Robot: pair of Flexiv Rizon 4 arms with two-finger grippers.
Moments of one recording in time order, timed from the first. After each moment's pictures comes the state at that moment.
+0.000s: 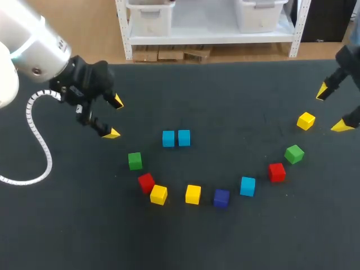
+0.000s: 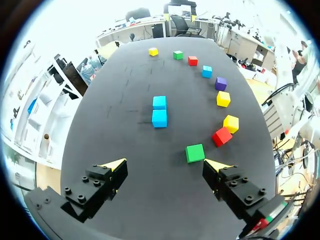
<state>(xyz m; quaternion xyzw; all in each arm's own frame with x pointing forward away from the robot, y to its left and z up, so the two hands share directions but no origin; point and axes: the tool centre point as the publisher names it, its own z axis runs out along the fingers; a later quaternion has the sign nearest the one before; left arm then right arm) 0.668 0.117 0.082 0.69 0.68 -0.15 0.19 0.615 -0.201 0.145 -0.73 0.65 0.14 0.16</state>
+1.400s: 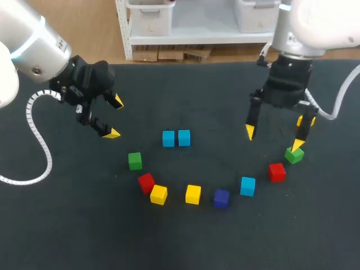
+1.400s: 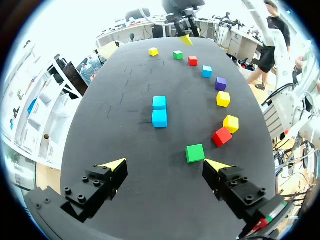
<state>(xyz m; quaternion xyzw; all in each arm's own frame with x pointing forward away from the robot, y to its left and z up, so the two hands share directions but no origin) 0.668 0.117 0.082 0.69 0.68 -0.15 0.19 0.589 -0.086 0.088 -0.95 0.25 0.20 0.01</state>
